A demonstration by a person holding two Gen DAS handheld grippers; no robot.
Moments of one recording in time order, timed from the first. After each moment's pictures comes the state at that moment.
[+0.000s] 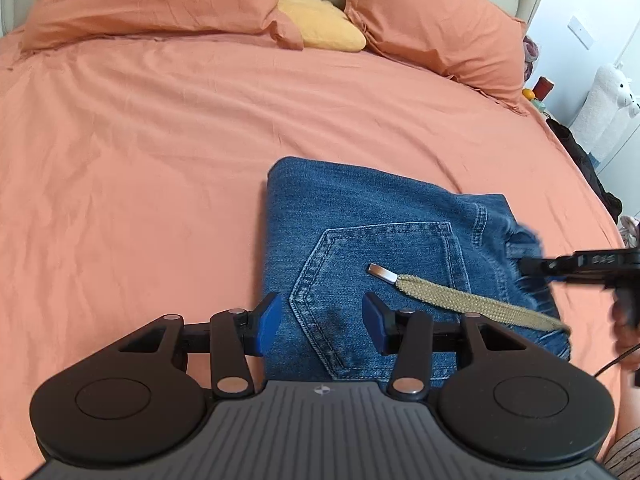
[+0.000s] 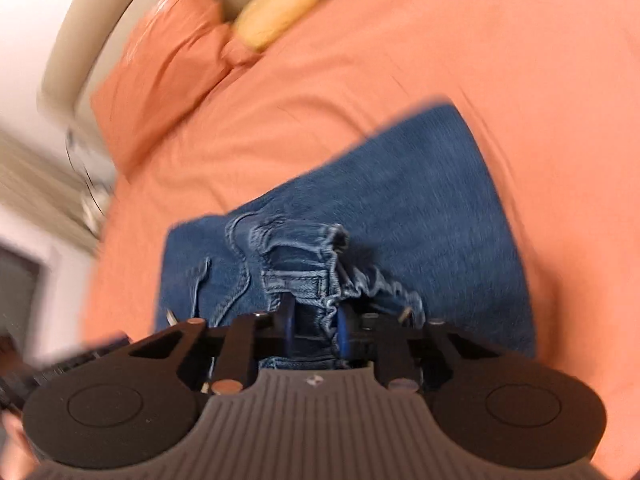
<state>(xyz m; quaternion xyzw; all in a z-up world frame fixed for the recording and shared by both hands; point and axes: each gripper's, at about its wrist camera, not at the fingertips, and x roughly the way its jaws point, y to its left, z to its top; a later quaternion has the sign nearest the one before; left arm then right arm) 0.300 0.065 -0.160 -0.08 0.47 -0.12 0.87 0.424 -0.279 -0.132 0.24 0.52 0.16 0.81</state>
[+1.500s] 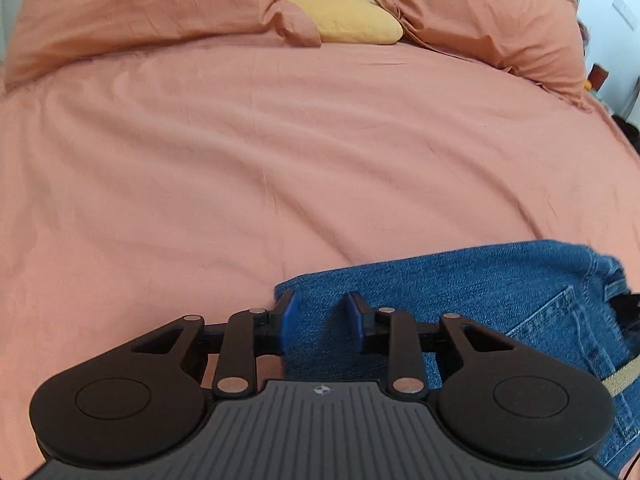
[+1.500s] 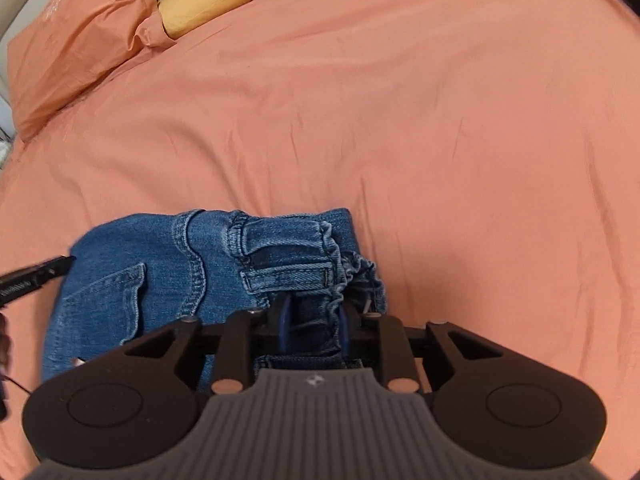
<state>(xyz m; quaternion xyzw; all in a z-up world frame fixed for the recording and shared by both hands) 0.426 0.009 -0.210 -0.02 0.47 -0.06 0.88 0.520 -0.310 -0.156 0.10 0.57 0.06 0.82</state>
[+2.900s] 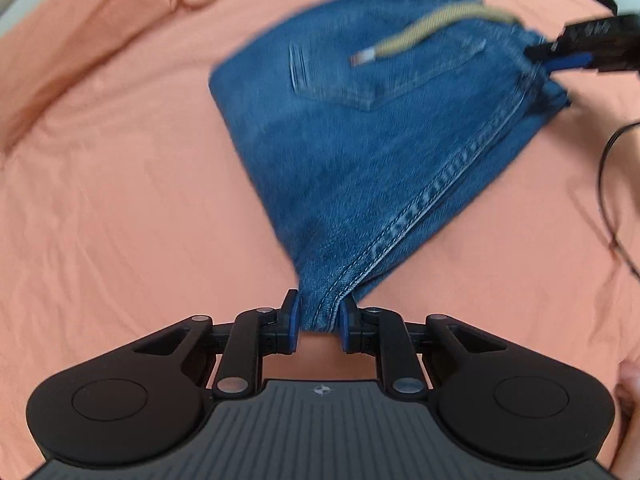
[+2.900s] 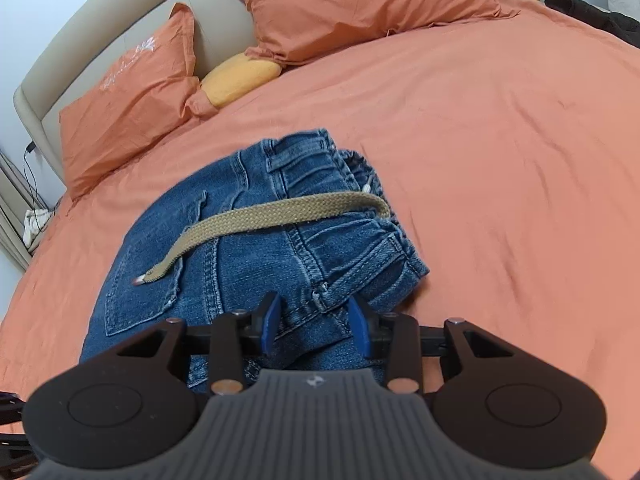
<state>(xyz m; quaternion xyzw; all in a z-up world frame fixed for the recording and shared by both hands) 0.206 -0.026 -0.225 0.18 0.51 -0.13 0.83 0.346 -0.314 -0.163 0.19 0.42 0.06 0.89</state>
